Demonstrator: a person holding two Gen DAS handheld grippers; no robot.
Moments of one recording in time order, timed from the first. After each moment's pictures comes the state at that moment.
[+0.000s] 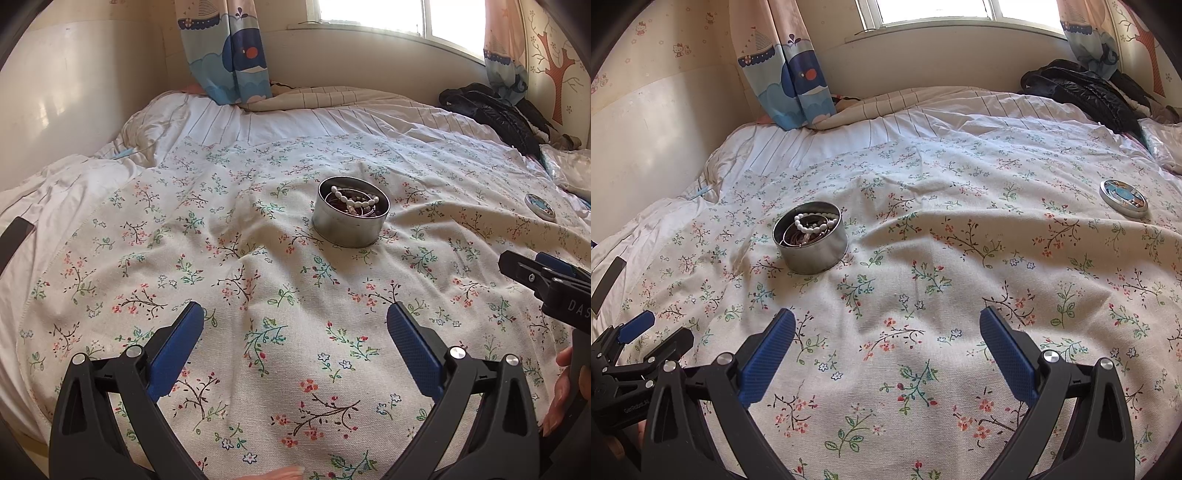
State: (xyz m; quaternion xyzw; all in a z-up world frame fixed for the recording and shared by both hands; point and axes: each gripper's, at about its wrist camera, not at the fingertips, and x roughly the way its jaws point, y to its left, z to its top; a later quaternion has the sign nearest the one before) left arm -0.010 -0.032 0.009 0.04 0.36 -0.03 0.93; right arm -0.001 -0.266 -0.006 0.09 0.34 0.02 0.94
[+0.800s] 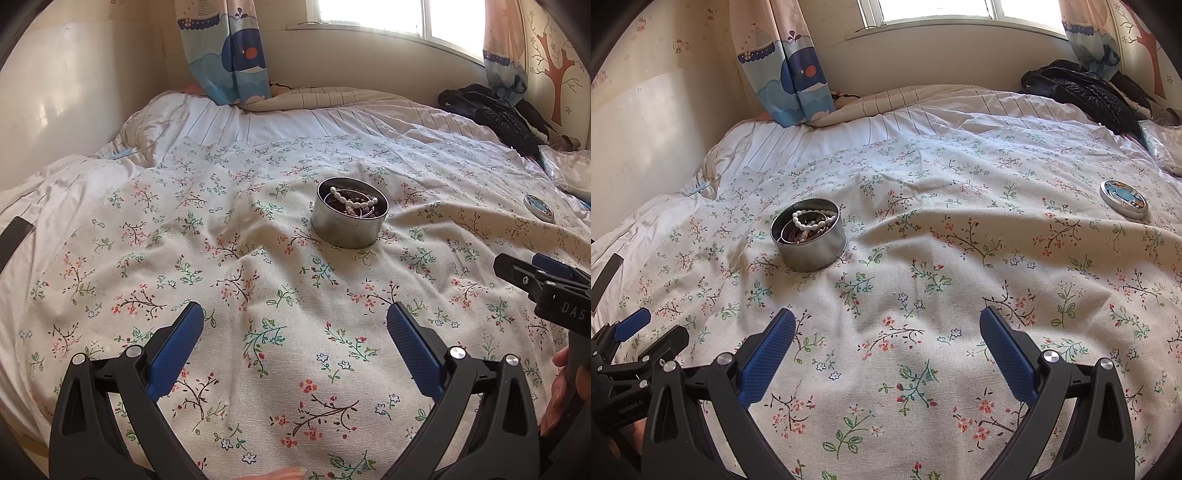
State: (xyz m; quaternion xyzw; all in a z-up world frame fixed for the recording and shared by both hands) left arm -0.011 -0.030 0.011 0.04 0.36 -0.04 0.93; right arm 0.001 -0.266 -0.010 0.08 0.34 0.02 0.94
